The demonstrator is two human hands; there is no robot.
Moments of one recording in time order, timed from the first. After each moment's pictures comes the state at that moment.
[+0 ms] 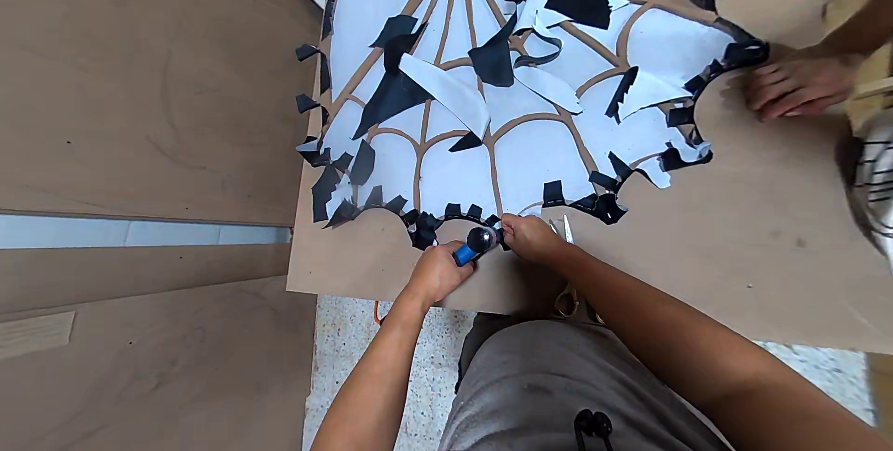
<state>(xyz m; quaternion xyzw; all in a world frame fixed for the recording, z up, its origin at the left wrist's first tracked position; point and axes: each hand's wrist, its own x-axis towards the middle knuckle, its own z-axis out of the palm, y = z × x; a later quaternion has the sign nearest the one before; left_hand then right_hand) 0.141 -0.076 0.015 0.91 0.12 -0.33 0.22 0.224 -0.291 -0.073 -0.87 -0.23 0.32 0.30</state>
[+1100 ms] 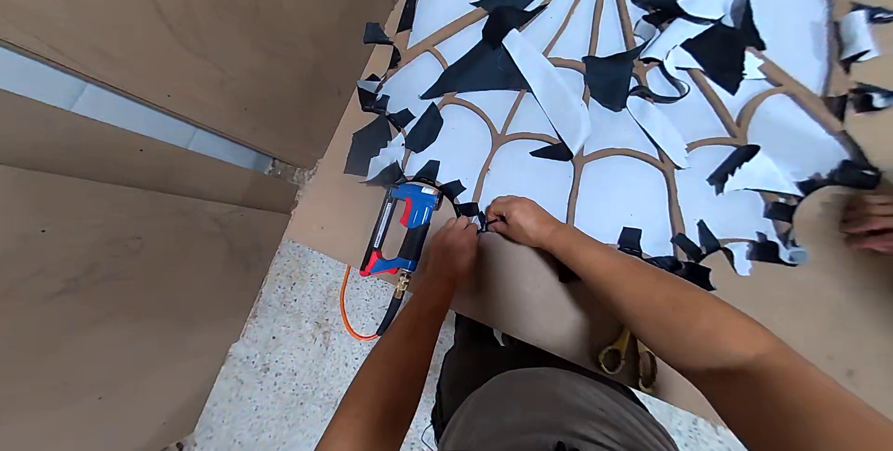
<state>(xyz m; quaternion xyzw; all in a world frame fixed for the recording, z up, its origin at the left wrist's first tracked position) 0.136 0.023 -0.080 0.98 0.07 -0.03 0.19 0.289 -0.127 -0.075 -0.78 -0.50 0.27 0.24</state>
